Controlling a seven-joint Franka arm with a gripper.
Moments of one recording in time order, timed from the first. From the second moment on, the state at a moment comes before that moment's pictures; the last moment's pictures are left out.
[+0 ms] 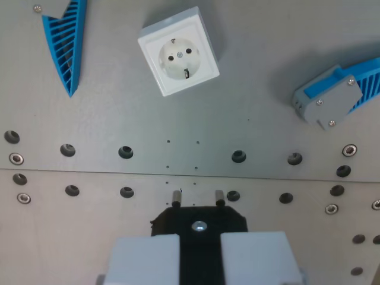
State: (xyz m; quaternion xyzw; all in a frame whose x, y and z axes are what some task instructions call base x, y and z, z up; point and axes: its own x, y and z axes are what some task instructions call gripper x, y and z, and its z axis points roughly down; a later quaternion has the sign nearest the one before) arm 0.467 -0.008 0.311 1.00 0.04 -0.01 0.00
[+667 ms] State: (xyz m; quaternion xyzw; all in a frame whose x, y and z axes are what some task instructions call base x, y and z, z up) arm 0.468 -0.004 0.263 1.00 0.08 -0.02 0.00
